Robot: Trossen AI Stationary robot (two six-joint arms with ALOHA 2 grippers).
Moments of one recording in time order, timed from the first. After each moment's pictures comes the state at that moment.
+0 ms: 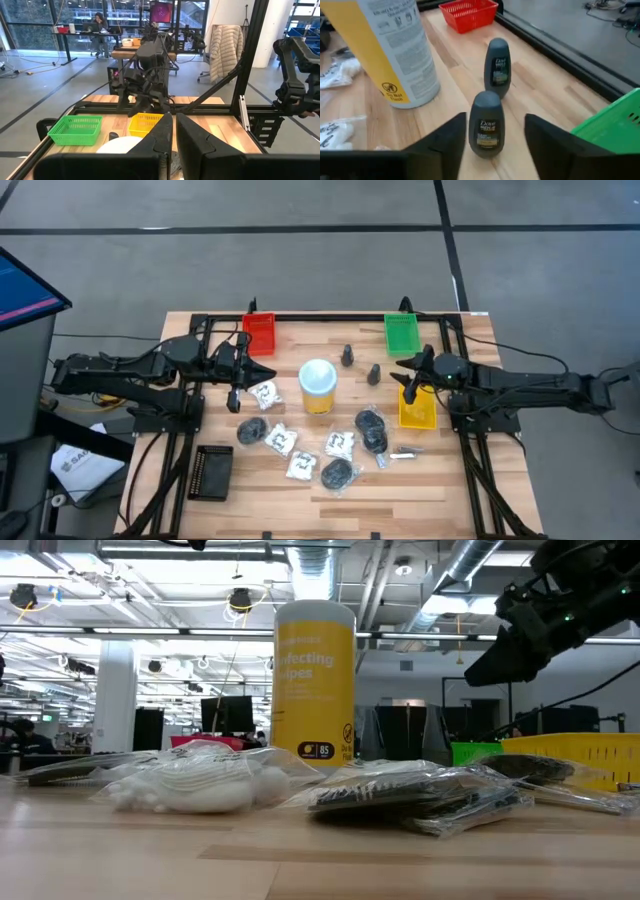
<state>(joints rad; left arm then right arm) 0.00 0.82 0.78 -0.01 0.00 -0.02 -0.19 0.65 0.30 -0.11 0.26 0.17</state>
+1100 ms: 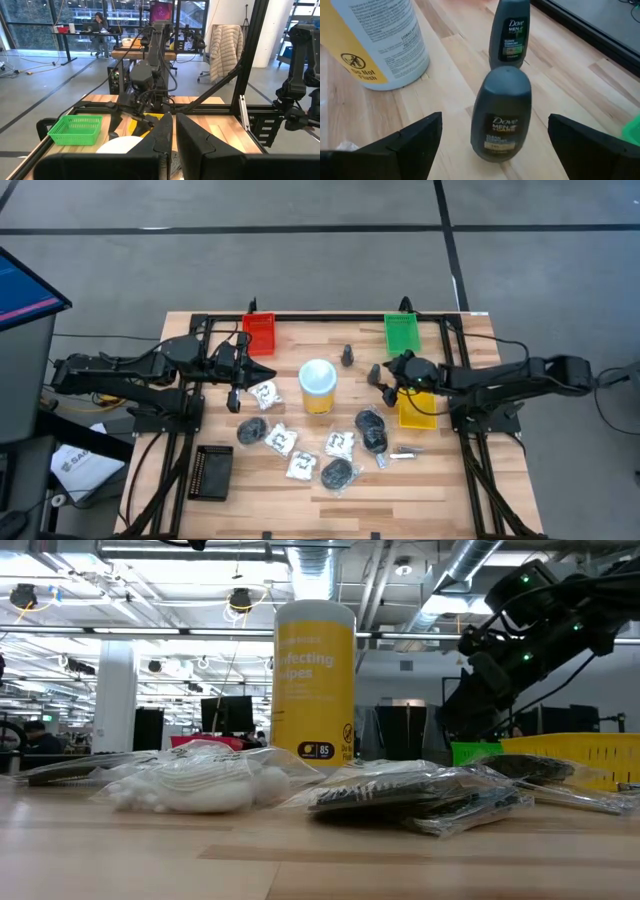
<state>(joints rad) 0.00 0.82 0.78 -0.01 0.00 -0.02 -0.19 1.12 0.30 0.23 0.26 0.17</state>
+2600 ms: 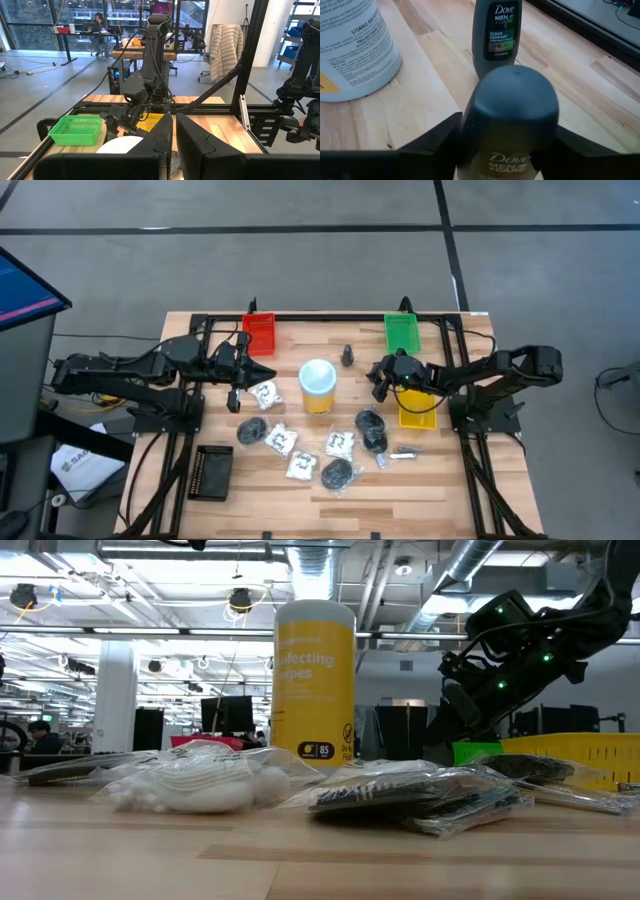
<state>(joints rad) 0.00 0.82 0.78 -0.01 0.00 -0.01 -0.26 1.41 0.30 0.53 0.26 0.15</state>
